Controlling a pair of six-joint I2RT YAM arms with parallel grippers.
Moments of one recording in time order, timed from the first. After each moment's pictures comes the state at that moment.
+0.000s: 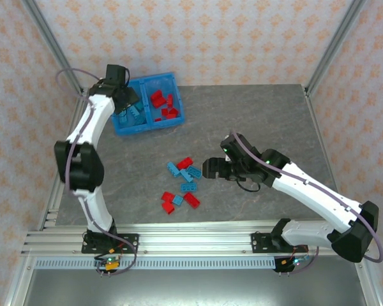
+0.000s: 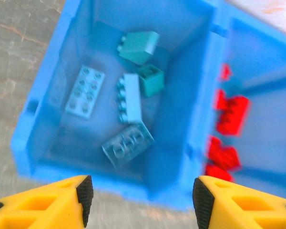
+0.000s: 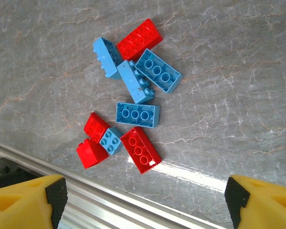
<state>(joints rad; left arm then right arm) -0.04 1.83 1.74 -0.80 -0.09 -0.68 0.82 1.16 1.10 -0.90 -0.05 0.77</state>
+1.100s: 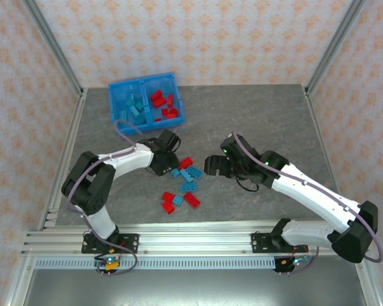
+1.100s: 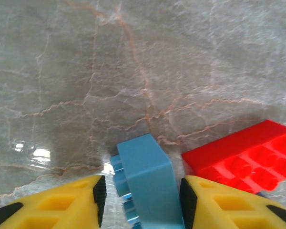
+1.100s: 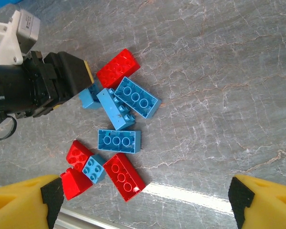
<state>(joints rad) -0.52 1.71 1.01 -0.56 0.00 -1.02 0.82 1.15 1.06 -0.84 0.05 0.79</state>
